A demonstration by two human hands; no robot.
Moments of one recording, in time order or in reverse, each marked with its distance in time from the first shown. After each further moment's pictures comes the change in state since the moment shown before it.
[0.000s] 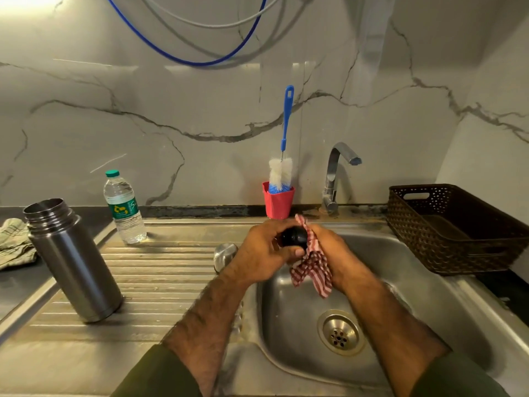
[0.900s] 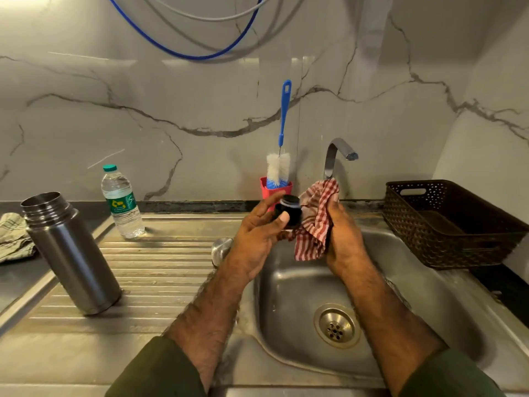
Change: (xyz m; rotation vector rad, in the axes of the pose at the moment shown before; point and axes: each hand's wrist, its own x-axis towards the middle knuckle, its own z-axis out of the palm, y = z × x) left_hand 0.002 0.013 0.009 -0.933 0.156 -0.146; right_hand 0.002 -0.011 -0.010 0.291 0.118 -0.293
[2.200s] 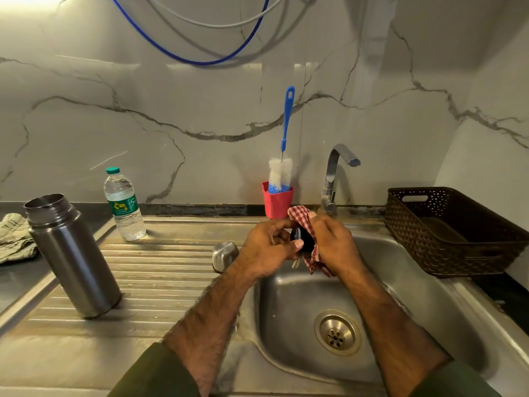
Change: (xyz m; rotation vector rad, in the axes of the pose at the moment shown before) left_hand -0.002 0.005 0.010 0.587 0.017 -0.122; right_hand 0.000 0.009 -0.008 -0.748 -0.042 -0.209
